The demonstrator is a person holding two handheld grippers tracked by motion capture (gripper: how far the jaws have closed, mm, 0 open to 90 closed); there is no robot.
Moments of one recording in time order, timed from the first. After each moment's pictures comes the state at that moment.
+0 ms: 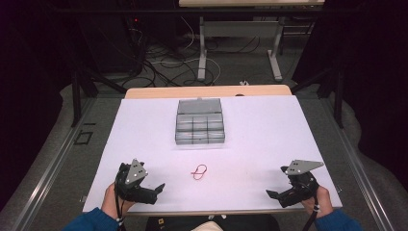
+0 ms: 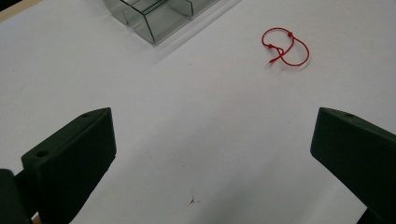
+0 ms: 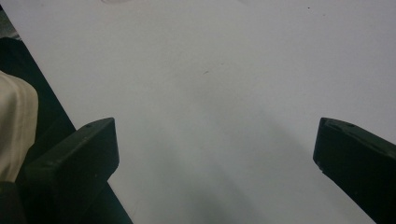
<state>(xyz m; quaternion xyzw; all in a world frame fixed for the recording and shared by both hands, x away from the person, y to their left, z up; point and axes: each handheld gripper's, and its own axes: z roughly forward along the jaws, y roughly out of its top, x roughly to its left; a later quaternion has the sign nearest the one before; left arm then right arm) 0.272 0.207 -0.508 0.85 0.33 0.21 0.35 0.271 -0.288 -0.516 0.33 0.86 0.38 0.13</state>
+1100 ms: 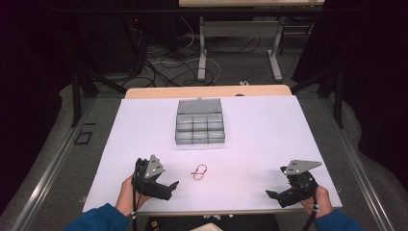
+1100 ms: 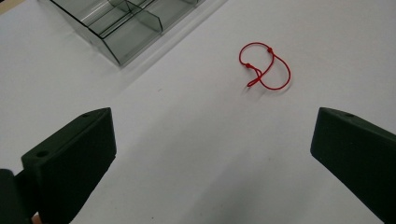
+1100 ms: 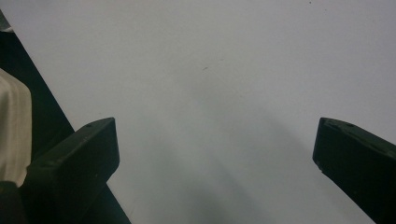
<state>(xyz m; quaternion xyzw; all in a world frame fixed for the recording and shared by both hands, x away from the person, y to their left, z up) 0.290 0.165 -0.512 0.87 0.30 0.19 0.34 0.273 -0.286 -0.518 0.32 0.86 0.37 0.14</state>
